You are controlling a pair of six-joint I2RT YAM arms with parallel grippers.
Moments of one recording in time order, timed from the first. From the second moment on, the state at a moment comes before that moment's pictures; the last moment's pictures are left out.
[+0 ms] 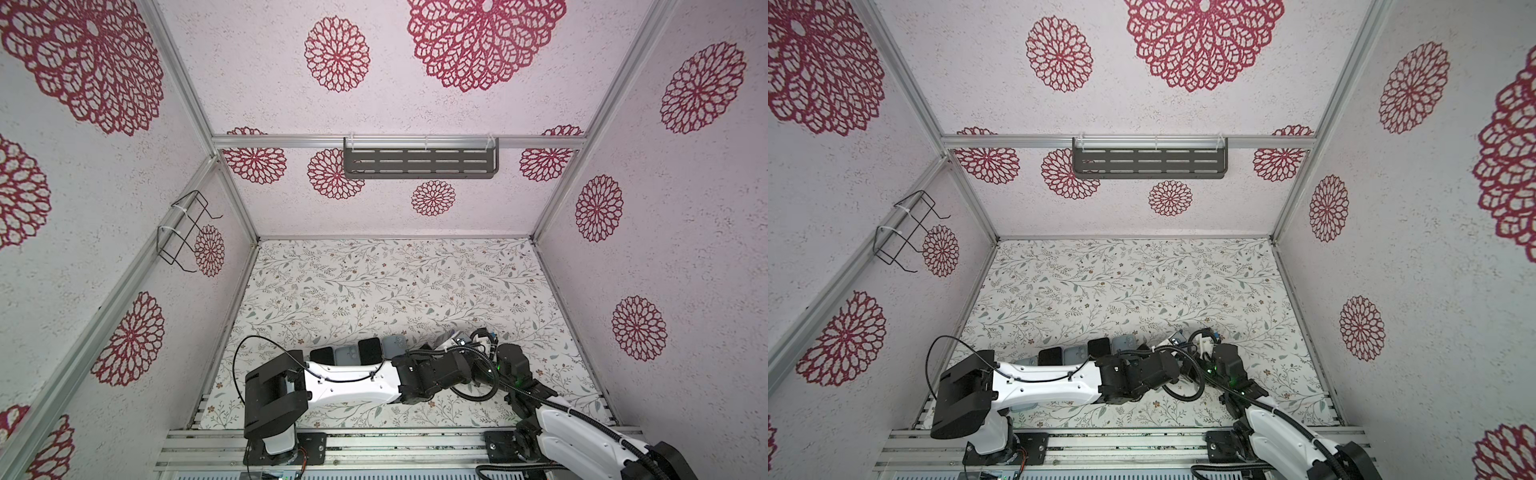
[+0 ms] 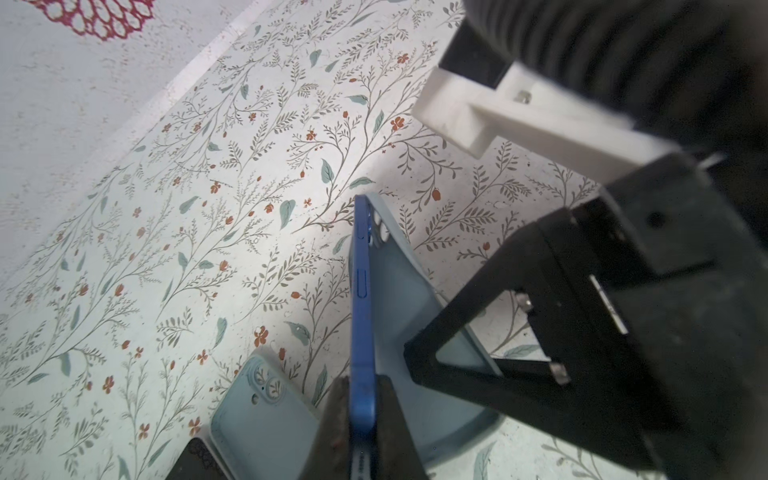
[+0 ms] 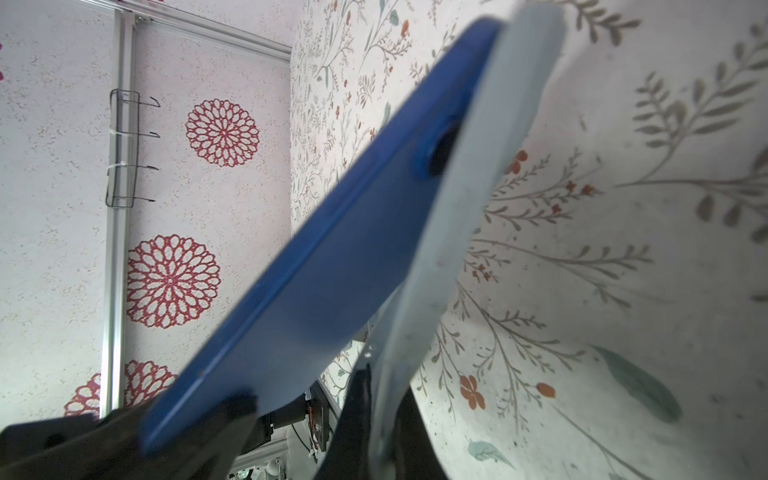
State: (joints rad) left arm -1.34 1.72 1.18 -0.33 -0.65 -0.23; right arm 0.48 0.83 0.09 0.28 -0.51 1.09
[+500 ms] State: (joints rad) left arm -1.44 1.88 1.47 -0.88 -0.85 -0.45; right arm 0.40 0.72 0.23 -0.20 -0.40 0.91
